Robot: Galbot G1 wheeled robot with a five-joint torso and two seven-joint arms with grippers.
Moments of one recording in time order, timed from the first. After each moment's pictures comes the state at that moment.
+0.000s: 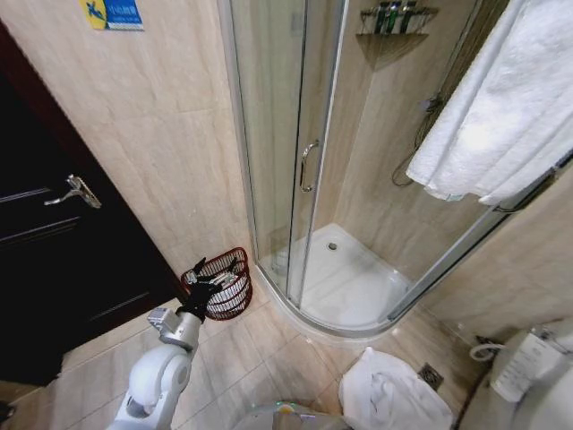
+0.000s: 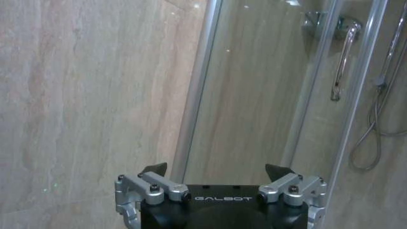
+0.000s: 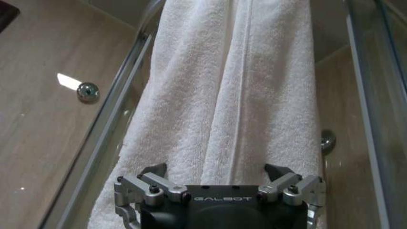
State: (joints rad) left arm 1.59 -1.36 -0.63 -2.28 -0.44 0.17 0.04; right arm -0.59 0.16 0.99 1.96 1.43 -0.33 0.06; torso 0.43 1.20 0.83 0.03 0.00
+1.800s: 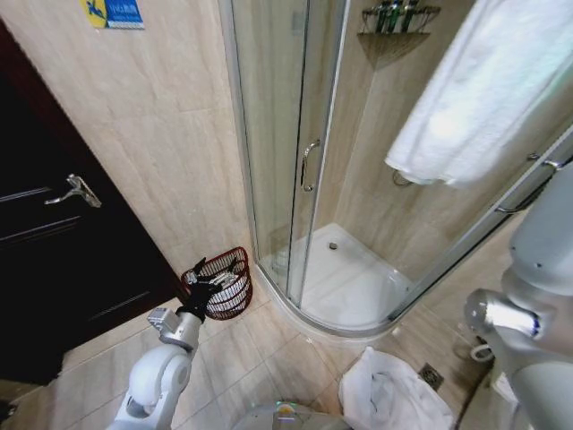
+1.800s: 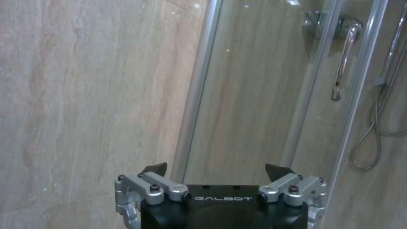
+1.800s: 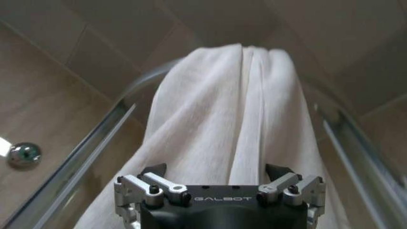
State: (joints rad) left arm 1.59 -1.36 -0.63 -2.28 -0.44 0.17 0.04; right arm 0.15 1.01 0.55 1.93 0.40 -0.44 0.04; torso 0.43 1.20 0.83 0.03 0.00
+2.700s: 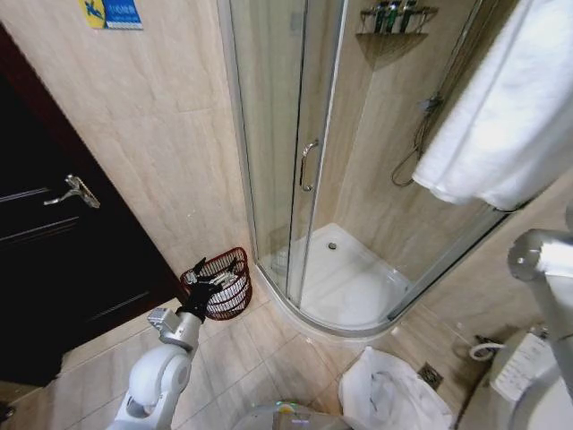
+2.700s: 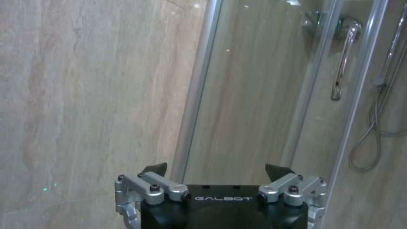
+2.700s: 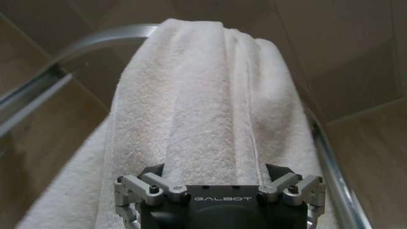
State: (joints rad) left arm 1.59 -1.36 -0.63 -2.28 -0.44 0.17 0.04; right arm 0.51 0.98 0.35 1.64 0.28 -0.58 0.13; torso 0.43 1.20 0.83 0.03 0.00
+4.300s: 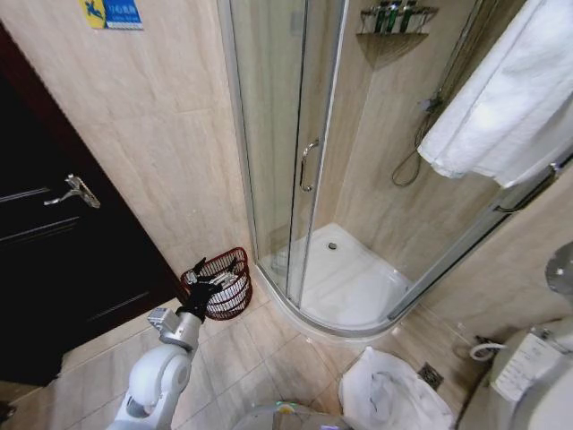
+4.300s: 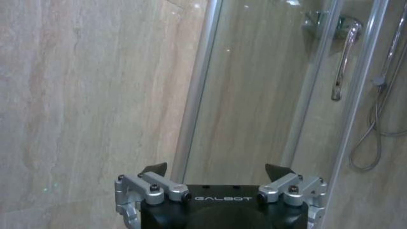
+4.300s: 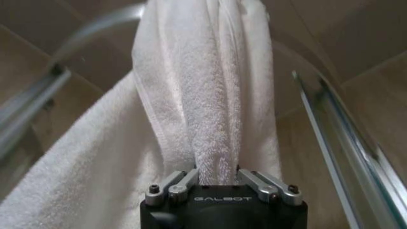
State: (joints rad) left arm 1.59 -1.36 -0.63 -2.28 -0.44 0.17 0.04; right arm 0.46 0.83 0.34 1.61 0.62 -0.50 0.11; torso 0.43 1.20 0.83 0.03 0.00
